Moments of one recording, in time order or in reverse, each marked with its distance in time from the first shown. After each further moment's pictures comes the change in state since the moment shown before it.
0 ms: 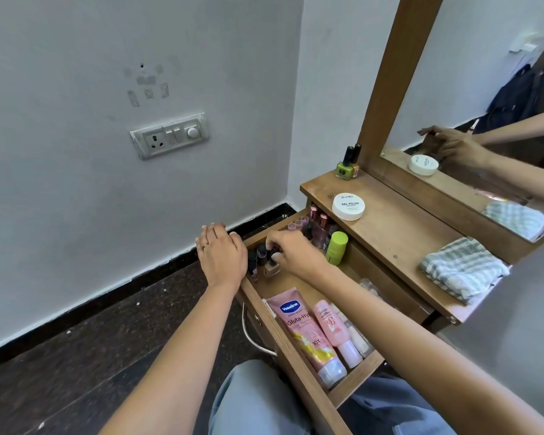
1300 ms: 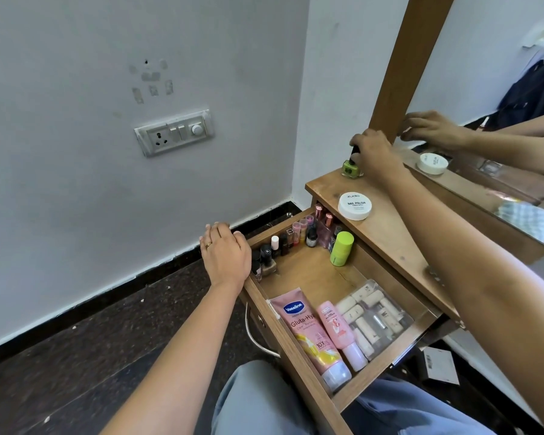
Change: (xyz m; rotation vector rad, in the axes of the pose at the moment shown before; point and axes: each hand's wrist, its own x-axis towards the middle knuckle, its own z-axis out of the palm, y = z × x) left_hand 0.000 0.001 -0.001 -0.002 -0.005 -0.001; right_hand 0.072 0.100 -0.169 -0.473 0.373 0.229
